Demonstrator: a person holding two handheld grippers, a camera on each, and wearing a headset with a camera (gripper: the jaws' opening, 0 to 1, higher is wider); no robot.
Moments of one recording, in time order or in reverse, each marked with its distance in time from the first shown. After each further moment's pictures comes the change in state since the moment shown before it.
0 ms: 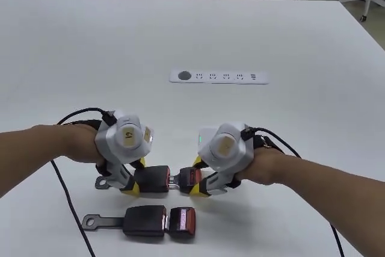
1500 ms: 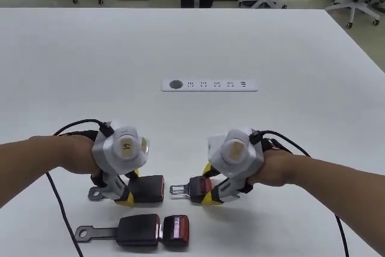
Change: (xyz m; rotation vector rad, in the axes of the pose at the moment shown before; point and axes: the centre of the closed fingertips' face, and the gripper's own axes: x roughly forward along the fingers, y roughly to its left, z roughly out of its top) left arm 0.001 0.000 0.000 -0.001 0.037 0.005; right arm -0.019 0.001 -0.029 -0.021 0.063 0.029
